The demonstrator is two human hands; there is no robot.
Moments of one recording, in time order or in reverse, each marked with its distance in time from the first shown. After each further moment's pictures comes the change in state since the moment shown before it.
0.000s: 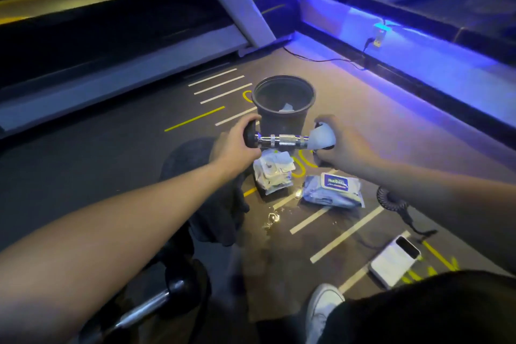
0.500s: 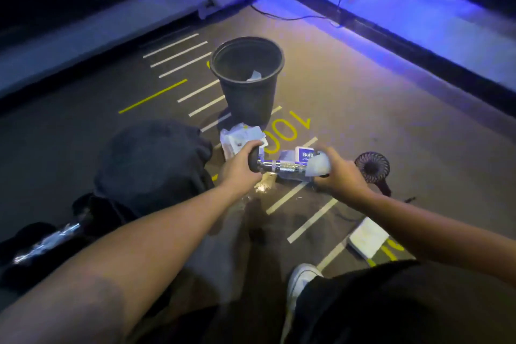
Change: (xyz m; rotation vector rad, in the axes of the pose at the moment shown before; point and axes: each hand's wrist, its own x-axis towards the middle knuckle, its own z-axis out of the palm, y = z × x) left_hand -0.006 -0.032 0.146 -0.002 -0.278 -0.110; right_hand -0.047 0.139 0.054 -0.078 -0.044 0.251
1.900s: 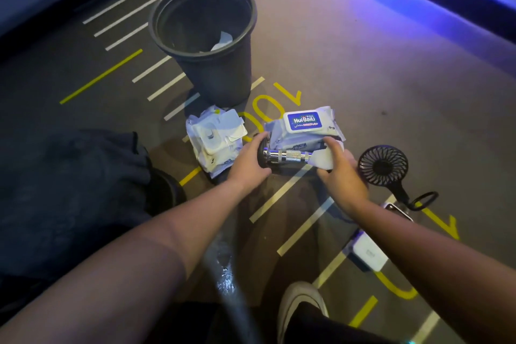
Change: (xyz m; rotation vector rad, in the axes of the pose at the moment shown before) left_hand 0.112 -0.021 0.114 -0.087 -0.204 -0.040; right_hand 0.065 0.110 0.070 0.136 0.124 0.200
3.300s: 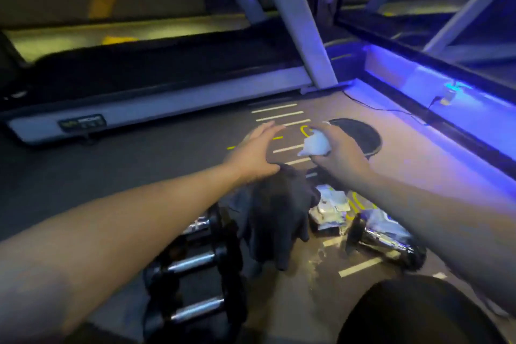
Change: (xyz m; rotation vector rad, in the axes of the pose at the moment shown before) left_hand -0.293 0.014 -0.338 0.344 0.465 0.287; right_hand -0.128 -0.408 -0.025 -0.073 -0.023 -0.876
